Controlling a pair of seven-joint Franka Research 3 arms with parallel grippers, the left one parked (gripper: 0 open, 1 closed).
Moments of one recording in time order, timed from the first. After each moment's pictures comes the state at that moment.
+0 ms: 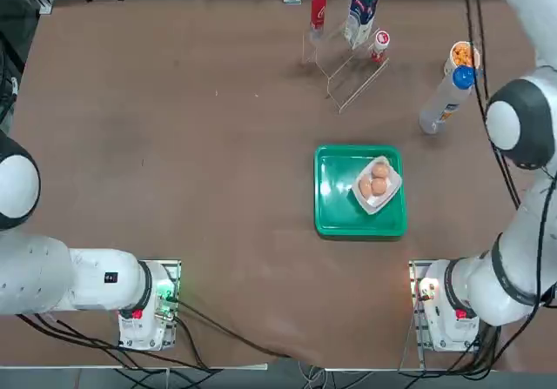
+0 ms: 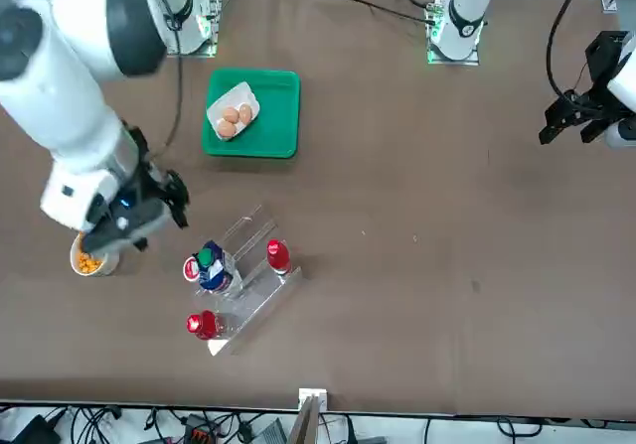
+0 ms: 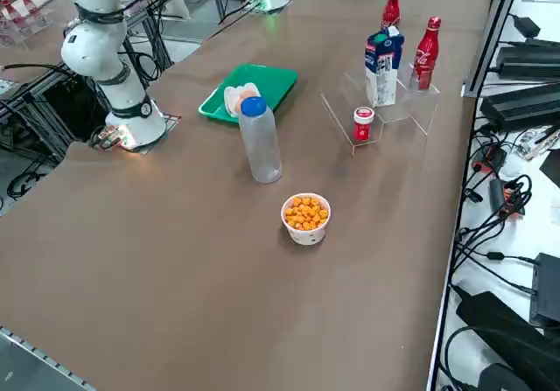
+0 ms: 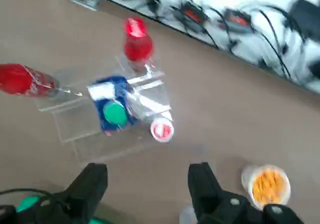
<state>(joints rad) 0.39 0.44 -0.15 -1.04 0.00 1.64 -0.09</state>
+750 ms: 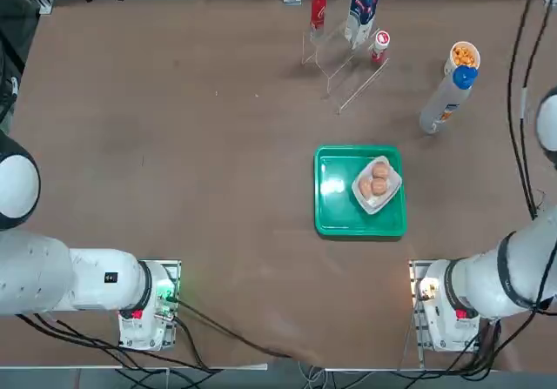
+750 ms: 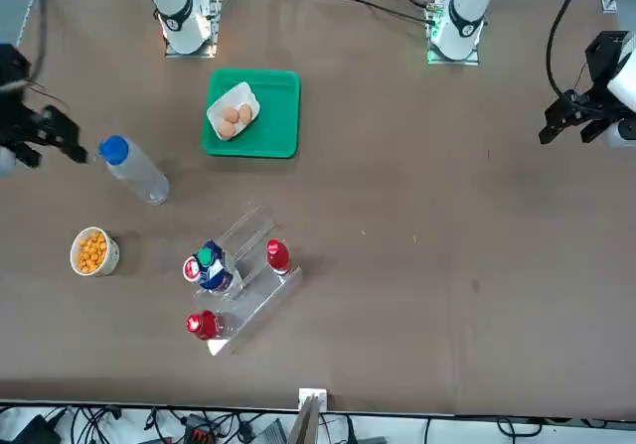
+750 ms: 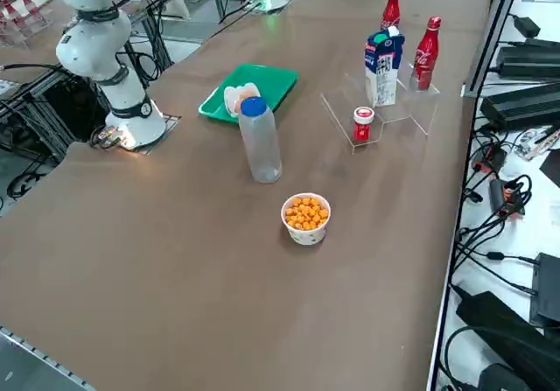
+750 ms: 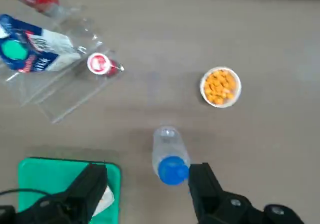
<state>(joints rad) 0.18 0.22 -0.19 -1.18 0.01 1.40 -0.04</state>
